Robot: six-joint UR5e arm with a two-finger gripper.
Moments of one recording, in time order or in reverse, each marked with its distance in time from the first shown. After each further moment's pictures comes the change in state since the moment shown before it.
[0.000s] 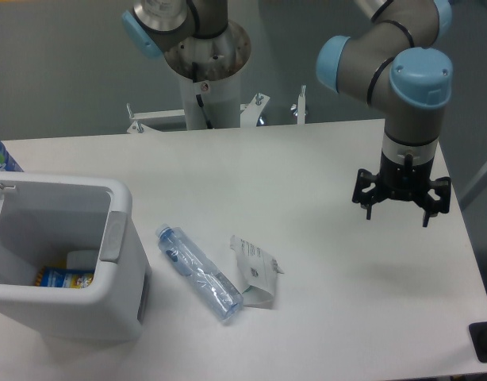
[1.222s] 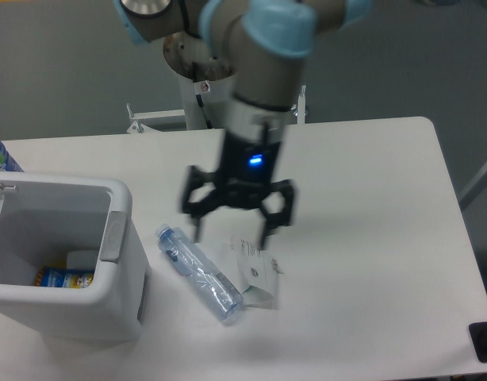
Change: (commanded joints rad) arm -0.141 0.147 0.025 0.021 -0.457 -0.655
